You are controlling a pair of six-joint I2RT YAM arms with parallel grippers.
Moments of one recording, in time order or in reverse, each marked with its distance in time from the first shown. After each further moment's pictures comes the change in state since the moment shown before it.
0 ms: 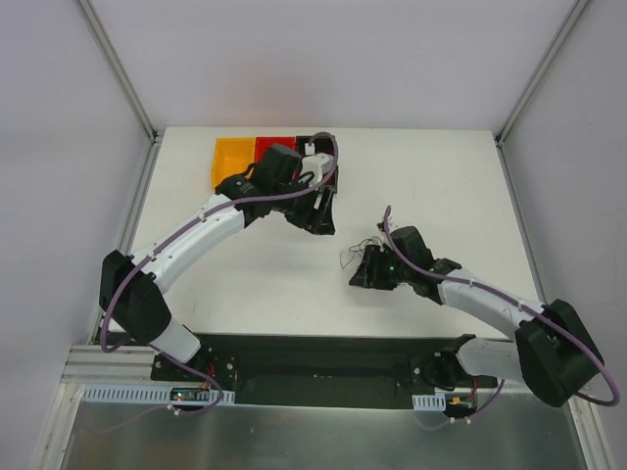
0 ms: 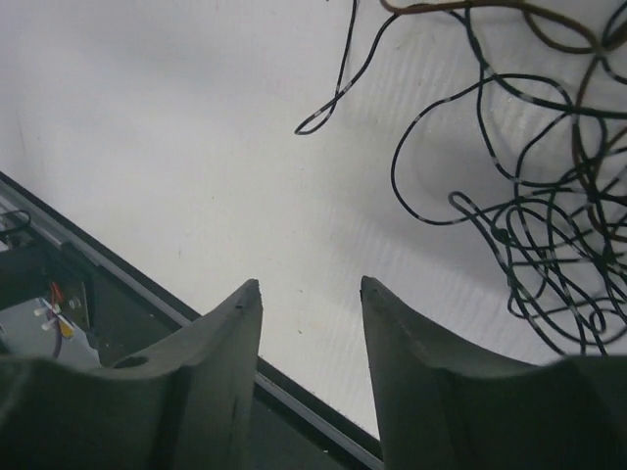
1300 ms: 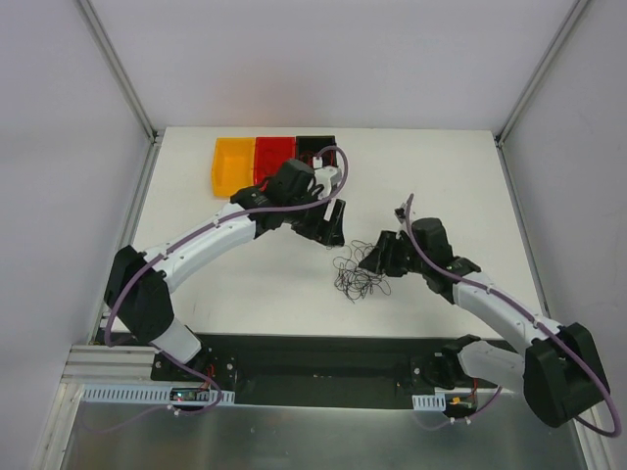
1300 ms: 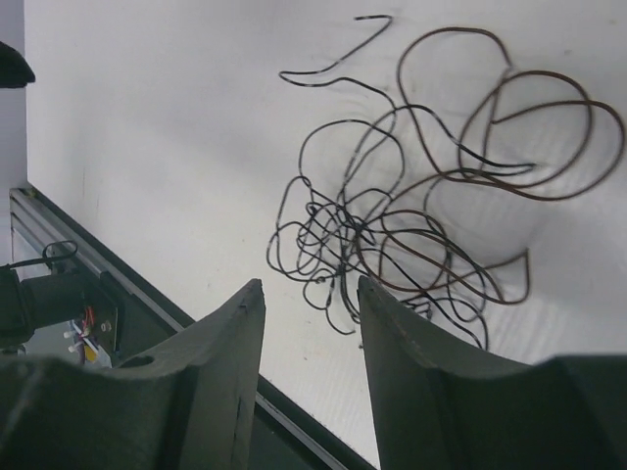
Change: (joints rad) left arm -0.084 0.026 -0.082 0.076 -0.085 -0.059; right arm -0.117 -0.107 0.026 0.013 -0.061 -0.084
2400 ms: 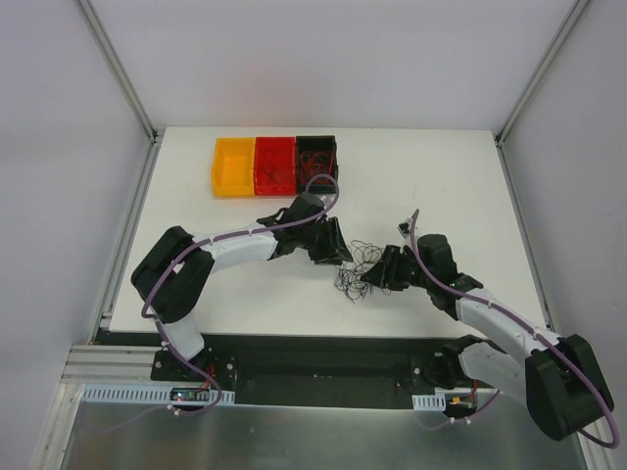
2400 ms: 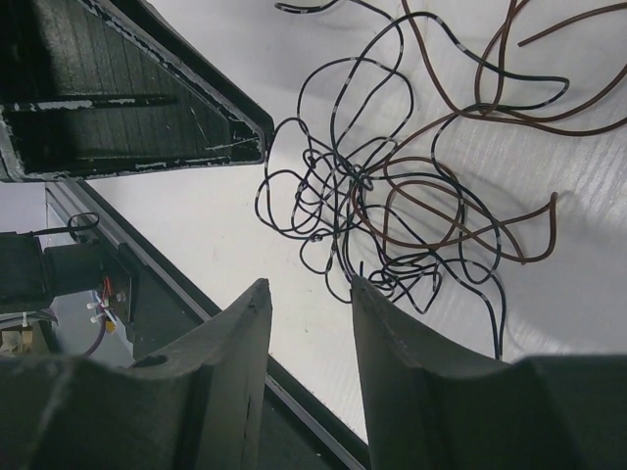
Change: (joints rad) left arm -0.034 0.182 -0.284 0.460 0.028 -0.659; right arm -0.050 -0.108 -0.192 0.121 -0.095 0.056
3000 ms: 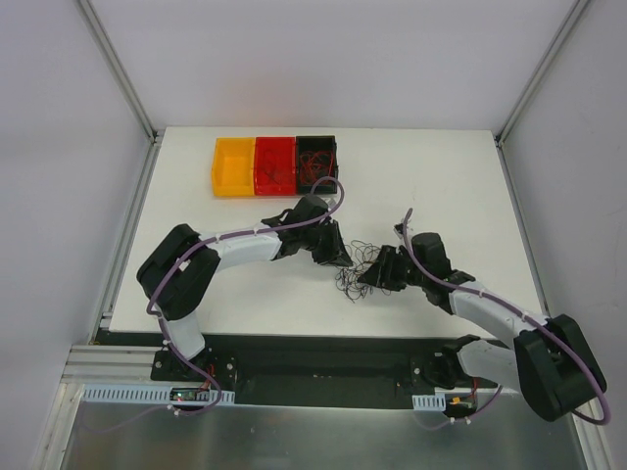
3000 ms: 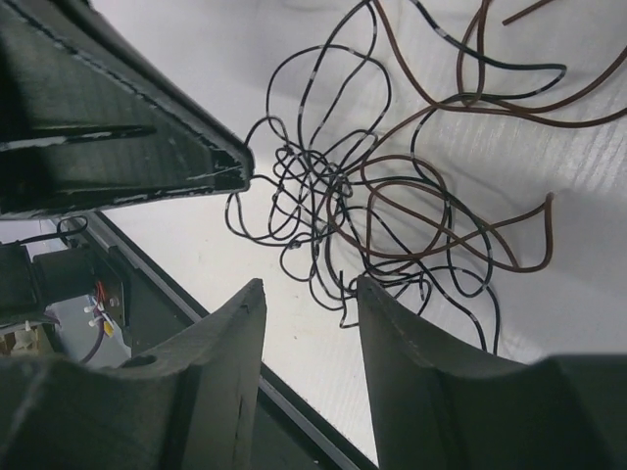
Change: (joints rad) left arm -0.013 0.036 0.012 0.018 0.031 -0.015; right arm 0.003 0.083 0.003 0.037 -0.009 0.014
